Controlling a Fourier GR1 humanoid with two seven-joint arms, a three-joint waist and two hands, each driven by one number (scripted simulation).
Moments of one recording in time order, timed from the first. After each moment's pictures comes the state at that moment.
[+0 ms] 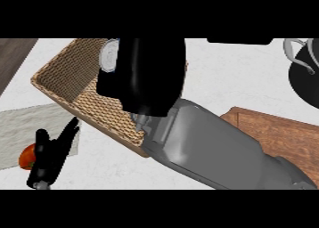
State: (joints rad) left arm 0.08 0.22 -0.04 -1.48 0.06 0.00 0.29; right arm -1.13 -0.01 0.53 -1.45 0.94 -0.27 1.22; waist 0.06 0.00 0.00
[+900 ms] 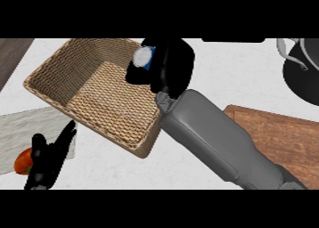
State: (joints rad) left arm 0.11 0.21 -0.02 -1.49 0.05 0.01 0.27; right arm -1.01 -0.01 0.50 -1.18 0.88 -0.56 1.12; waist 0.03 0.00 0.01
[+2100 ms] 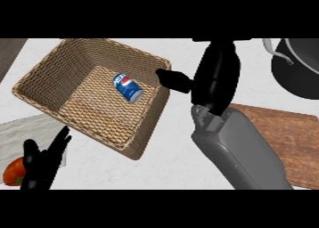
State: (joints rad) left arm 0.16 0.20 0.02 -1.50 0.06 0.00 0.27; right arm -0.77 -0.04 0.37 -1.53 1.06 -0.50 1.14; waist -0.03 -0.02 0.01
